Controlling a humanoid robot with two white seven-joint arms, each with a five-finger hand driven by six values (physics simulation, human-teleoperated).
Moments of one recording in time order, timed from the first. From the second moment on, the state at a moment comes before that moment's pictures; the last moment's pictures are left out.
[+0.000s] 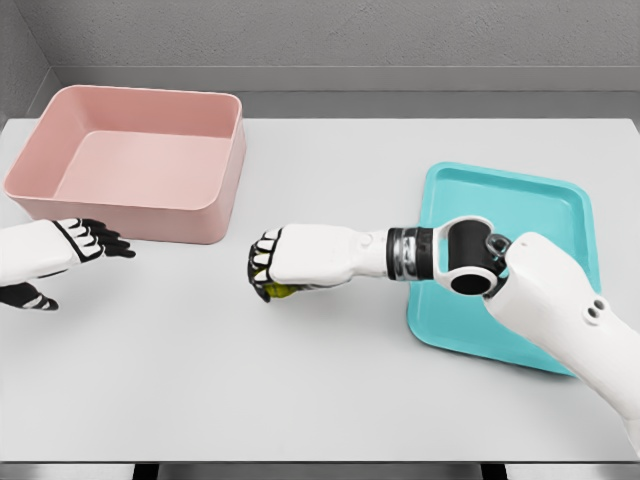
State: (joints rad) left arm -0.36 1.29 -0.68 -1.63 -0.29 -0.61 -0.18; right arm -0.69 -0.40 0.88 -1.51 0.61 -0.61 0.41
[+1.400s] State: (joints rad) left arm -0.36 1.29 -0.68 -1.65 -0.30 -0.61 -0.18; right arm -0.69 -0.32 0.93 -1.39 0.66 -0.61 0.41
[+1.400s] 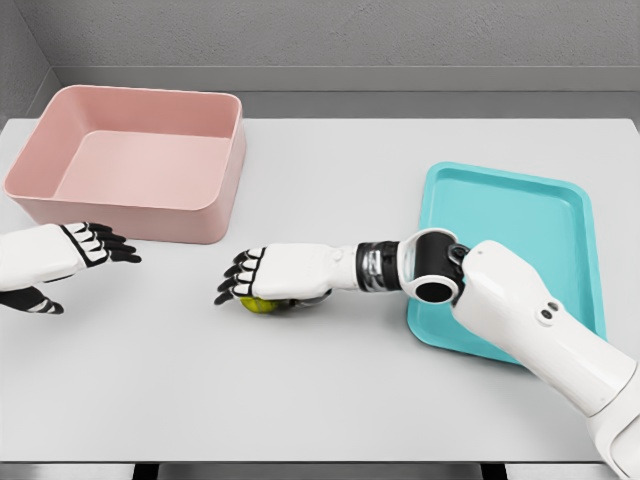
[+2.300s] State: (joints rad) left arm -0.42 1.09 -0.69 -1.68 -0.41 -0.61 -0.21; right arm -0.04 -0.60 -0.12 -1.70 0.31 -0.61 0.41
